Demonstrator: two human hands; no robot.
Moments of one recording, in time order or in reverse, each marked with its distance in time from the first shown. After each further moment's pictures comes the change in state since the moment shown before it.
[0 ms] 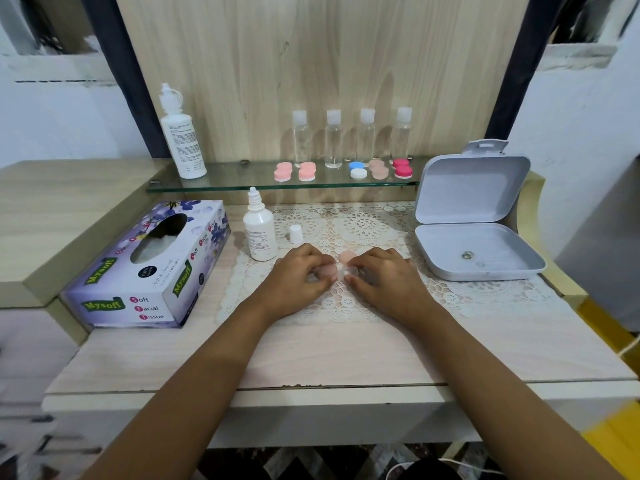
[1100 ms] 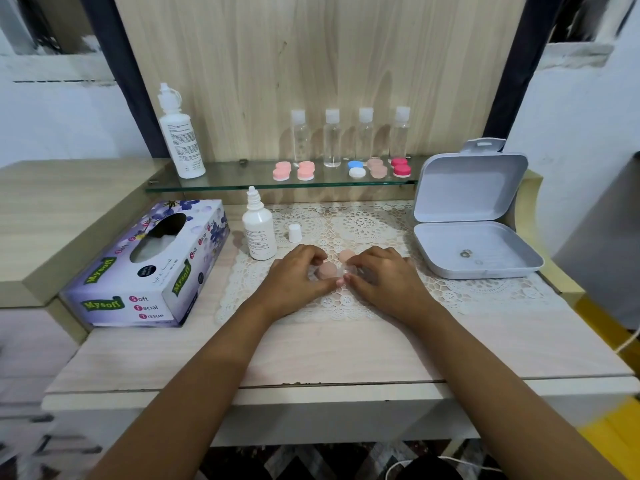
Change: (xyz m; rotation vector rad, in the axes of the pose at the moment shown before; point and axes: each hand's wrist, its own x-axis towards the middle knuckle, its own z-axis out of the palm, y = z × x) left_hand -0.001 0.001 0.001 0.024 -0.005 -0.109; right_hand 0.000 0.002 0.000 -0.002 -0.019 -0.011
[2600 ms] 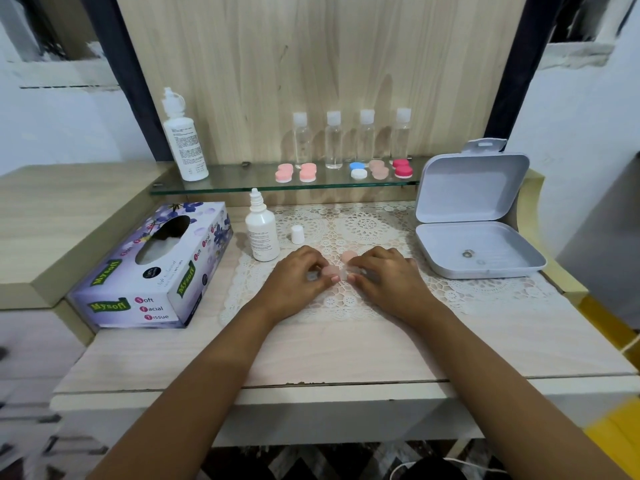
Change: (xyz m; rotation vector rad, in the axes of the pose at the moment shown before) left_hand 0.000 -0.003 0.001 -0.041 0.038 0.070; right_hand -0.001 0.000 0.001 0.005 0.039 -0.007
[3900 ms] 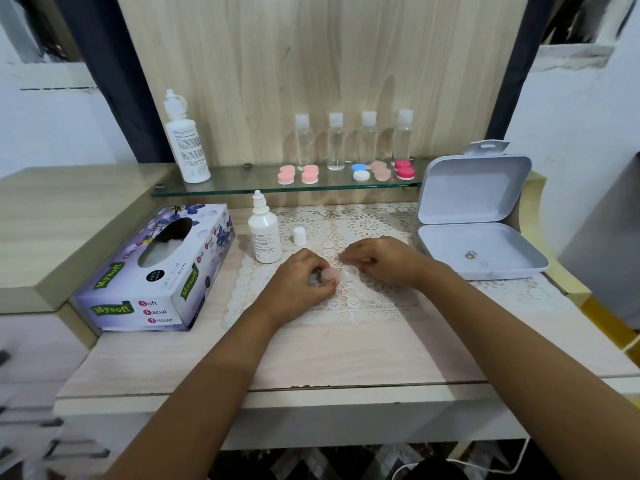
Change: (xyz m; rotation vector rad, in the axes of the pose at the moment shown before) left_hand -0.003 0.001 -0.002 0.015 0.018 -0.009; right_hand 0.048 0.004 -0.021 -0.078 -0.344 -0.209
